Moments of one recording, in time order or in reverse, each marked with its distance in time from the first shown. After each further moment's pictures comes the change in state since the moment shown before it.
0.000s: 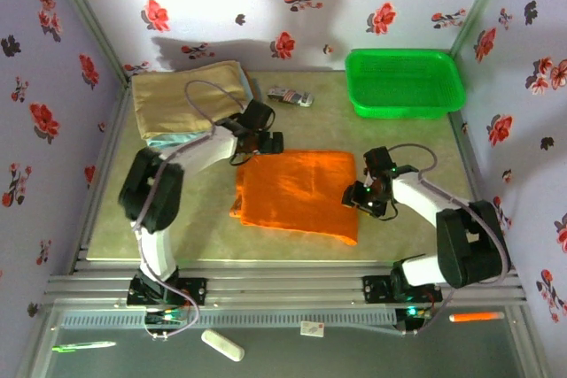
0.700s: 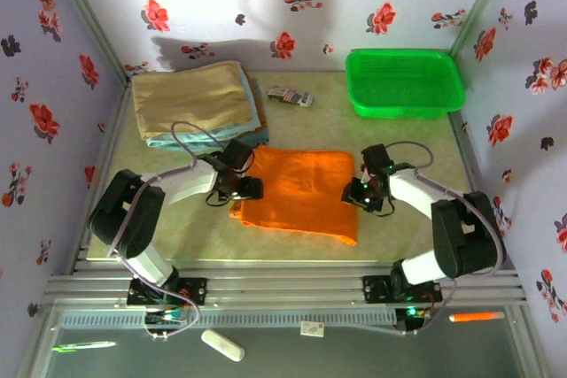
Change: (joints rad) left arm 0.002 -0.206 -0.496 0.092 0.233 -0.026; right arm 0.001 0.067 0.002 0.107 -0.049 -0.003
